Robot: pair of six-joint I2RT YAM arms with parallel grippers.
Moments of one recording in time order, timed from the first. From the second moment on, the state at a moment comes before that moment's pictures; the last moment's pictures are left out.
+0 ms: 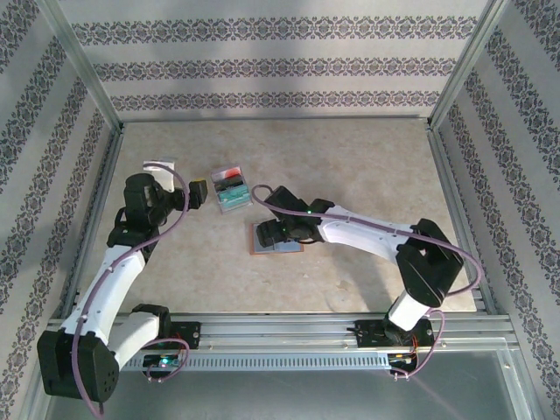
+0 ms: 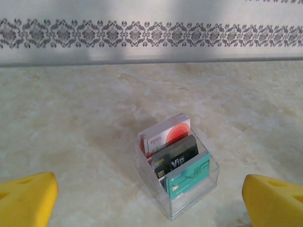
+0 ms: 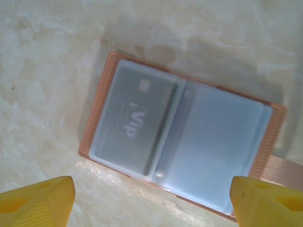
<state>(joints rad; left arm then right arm) -0.06 0.97 0.71 -0.12 0.14 -0.11 0.88 1.67 1.16 -0.57 0.04 0.52</state>
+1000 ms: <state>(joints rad) -0.06 0.93 0.61 -0.21 0.11 -0.31 0.95 2.02 1.41 -0.71 0.11 0.52</state>
